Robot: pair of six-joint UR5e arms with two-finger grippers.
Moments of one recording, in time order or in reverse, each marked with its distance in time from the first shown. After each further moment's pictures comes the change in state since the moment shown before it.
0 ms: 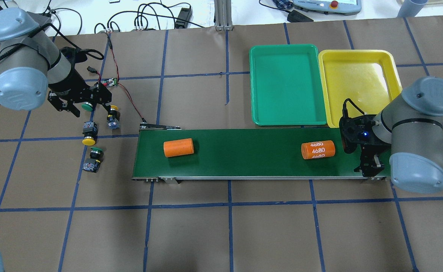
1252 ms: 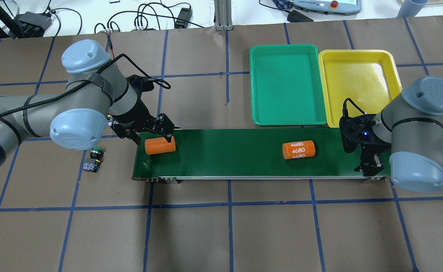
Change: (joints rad) left arm -0.267 0.158 -0.161 -0.065 -0.129 -0.084; right arm 0.000 0.000 -0.002 0.000 -0.001 0.000
